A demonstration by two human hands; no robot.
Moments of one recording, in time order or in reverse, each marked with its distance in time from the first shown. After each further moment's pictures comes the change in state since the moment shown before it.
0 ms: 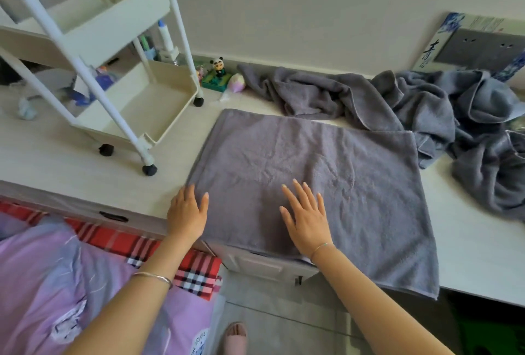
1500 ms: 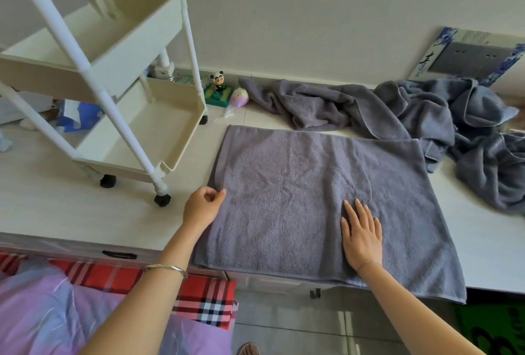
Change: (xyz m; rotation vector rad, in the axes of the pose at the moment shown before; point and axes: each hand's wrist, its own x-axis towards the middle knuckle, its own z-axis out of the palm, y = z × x) left_hand 0.098 -0.019 -0.030 -0.491 -0.162 -0.012; right_hand 0.002 0.026 0.019 -0.109 0.126 0.459
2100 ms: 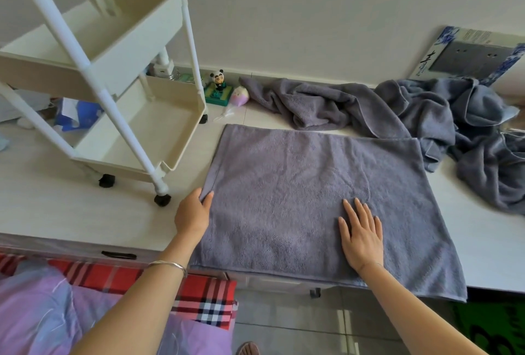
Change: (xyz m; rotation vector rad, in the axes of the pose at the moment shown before) left_hand 0.000 -0.022 -0.005 0.213 0.168 0.138; right_hand -0.002 -0.002 0.001 -0.006 0.005 -0.022
